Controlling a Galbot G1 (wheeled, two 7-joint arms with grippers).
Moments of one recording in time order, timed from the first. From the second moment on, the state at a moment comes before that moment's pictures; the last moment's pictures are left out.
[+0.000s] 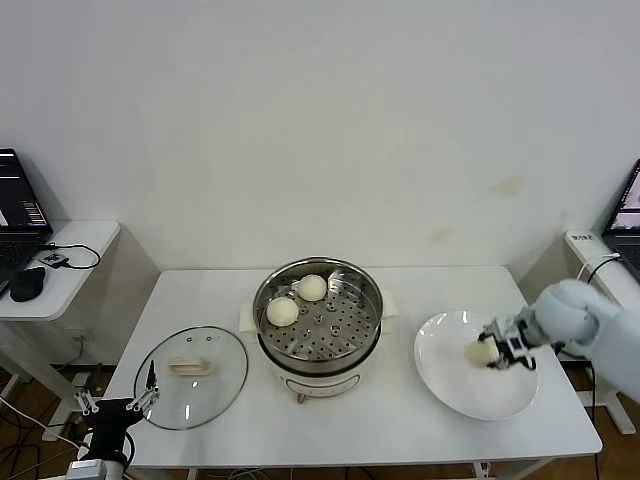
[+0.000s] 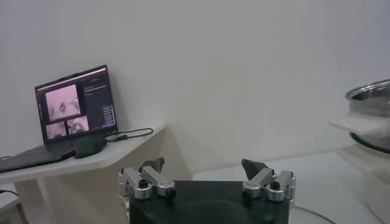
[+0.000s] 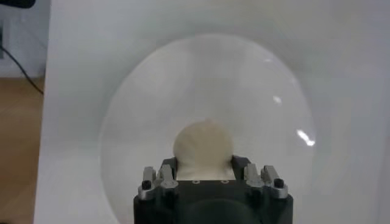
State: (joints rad) left arm 1.73 -1.23 -0.72 -2.04 -0.16 -0.07 -0.22; right arm -0.07 0.42 -0.67 1.57 -0.11 -0.25 -1.02
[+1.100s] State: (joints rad) left arm 1.73 -1.23 -0.75 -2.04 -0.16 -0.08 -0.23; right arm 0.52 0.95 -1.14 1.49 0.20 -0.13 -0.97
